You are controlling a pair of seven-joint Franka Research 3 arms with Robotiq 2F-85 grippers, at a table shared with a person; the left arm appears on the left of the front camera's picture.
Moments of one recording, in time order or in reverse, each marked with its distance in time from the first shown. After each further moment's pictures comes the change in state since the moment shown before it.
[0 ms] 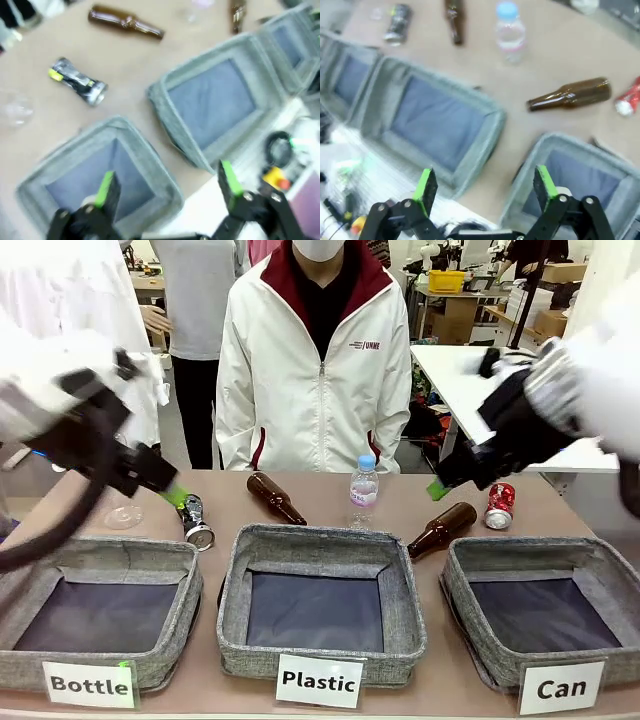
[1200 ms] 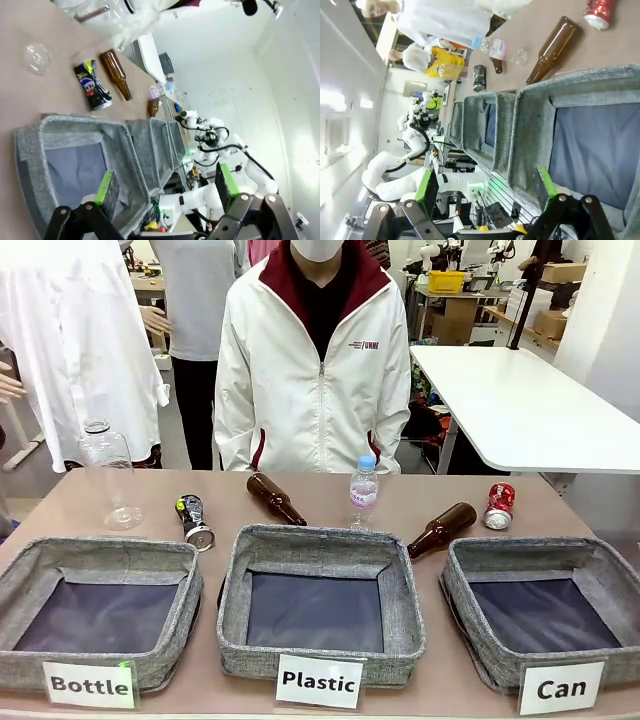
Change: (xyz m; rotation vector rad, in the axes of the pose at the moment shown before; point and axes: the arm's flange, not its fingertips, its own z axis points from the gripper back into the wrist) left arm -0.209 0.289 0.028 -0.740 -0.504 0.657; right arm -0.193 -0.292 0.027 0.761 -0.288 -0.603
